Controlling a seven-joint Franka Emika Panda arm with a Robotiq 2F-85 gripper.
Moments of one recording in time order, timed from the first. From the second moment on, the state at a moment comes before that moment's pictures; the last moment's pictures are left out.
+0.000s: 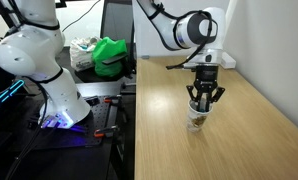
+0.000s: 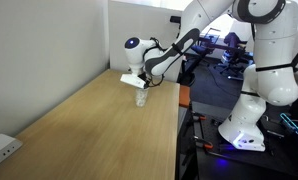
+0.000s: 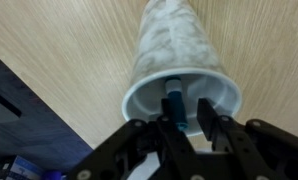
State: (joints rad) arm 0.02 0.38 -0.09 -2.03 -0.63 2.25 2.14
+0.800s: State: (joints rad) arm 0.05 0.38 -0.10 -2.03 -0.63 2.24 2.13
